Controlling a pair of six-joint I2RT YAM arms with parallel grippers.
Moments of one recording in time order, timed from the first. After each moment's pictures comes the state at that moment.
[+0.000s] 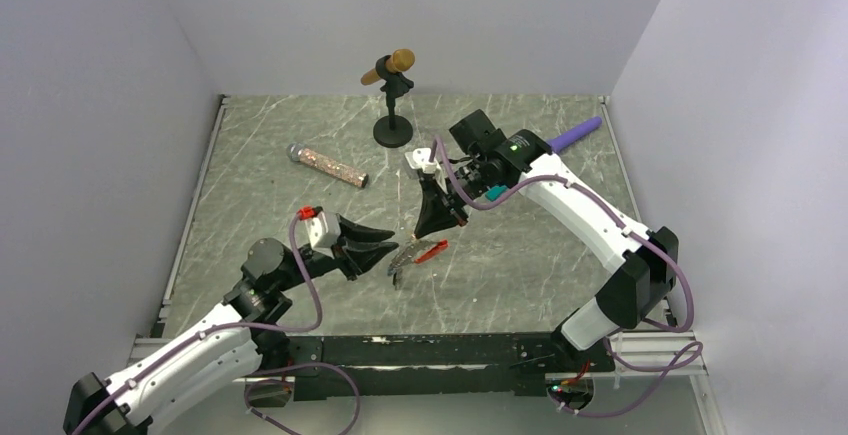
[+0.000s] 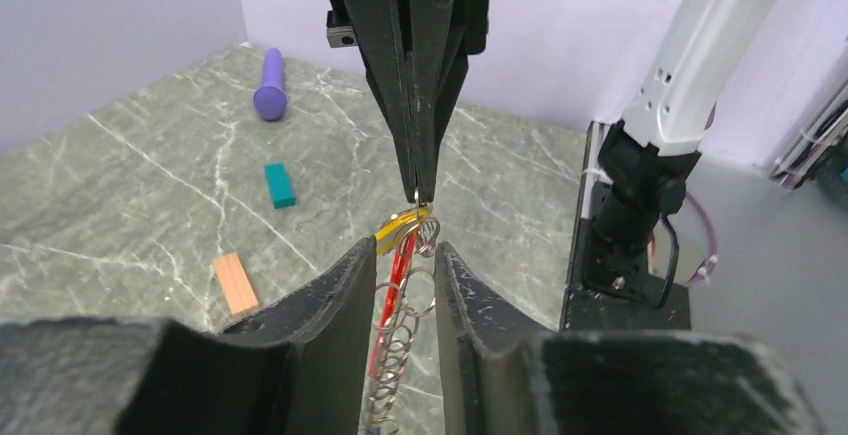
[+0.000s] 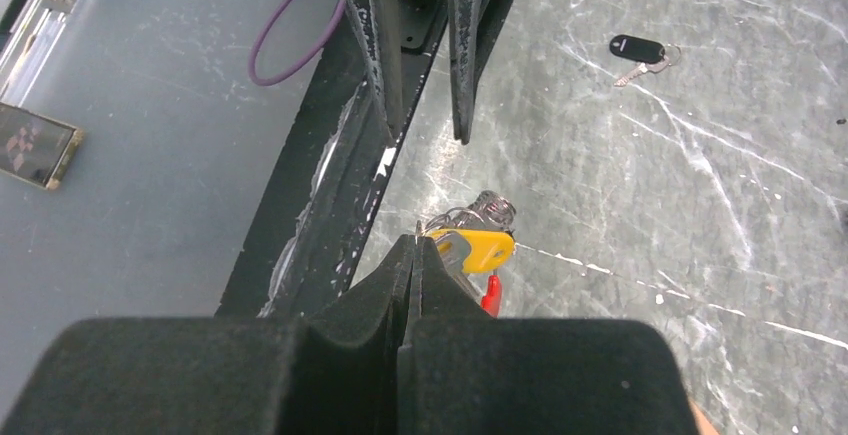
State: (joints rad) left arm -0.73 0.60 0.32 0.50 0.44 -0.23; right arm 0.67 1.55 1.52 -1.03 -1.08 -0.81
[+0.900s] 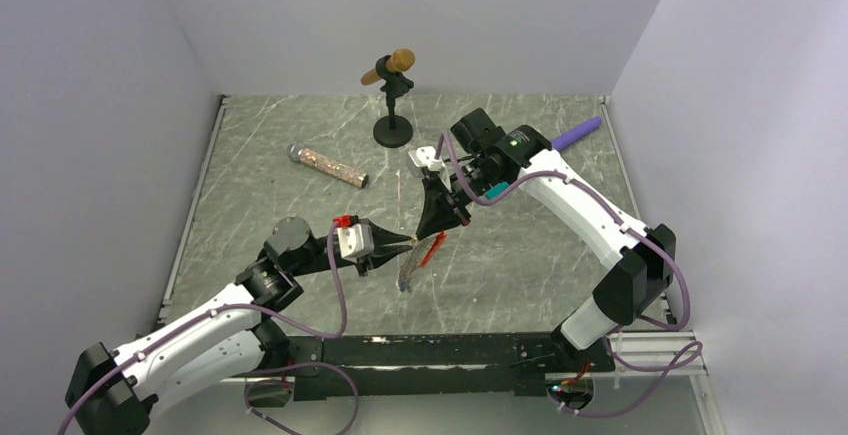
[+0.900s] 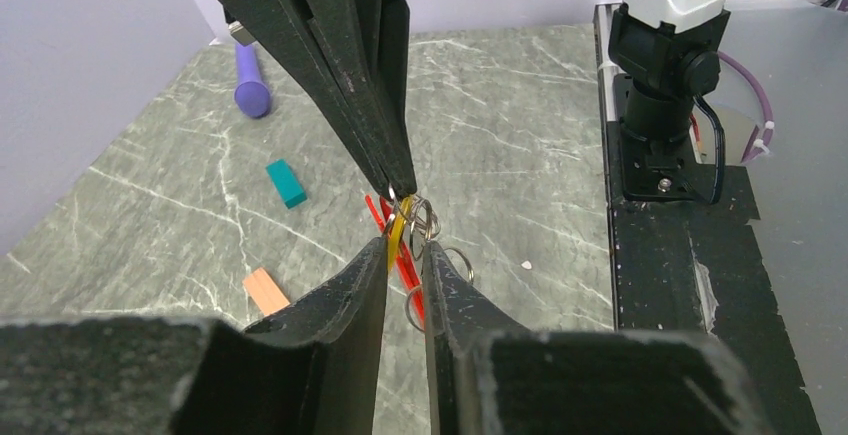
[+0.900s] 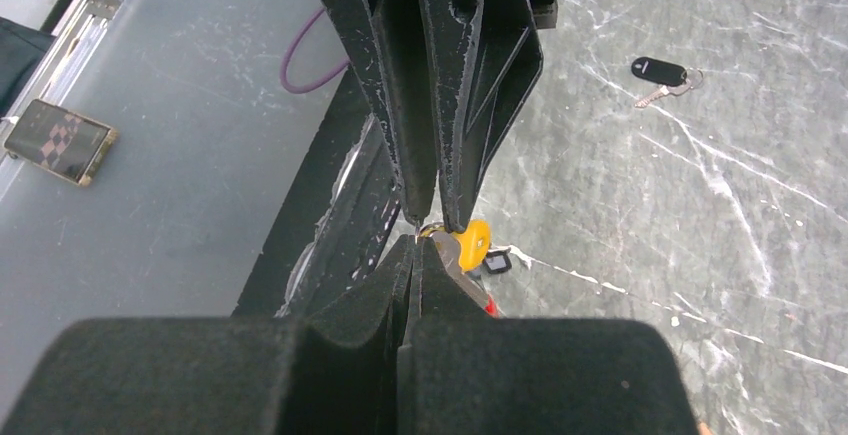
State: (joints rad) left arm -0.78 0.77 0.45 0.37 0.59 0.16; right arm 0.65 1.57 1.55 -1.13 -1.16 -0.90
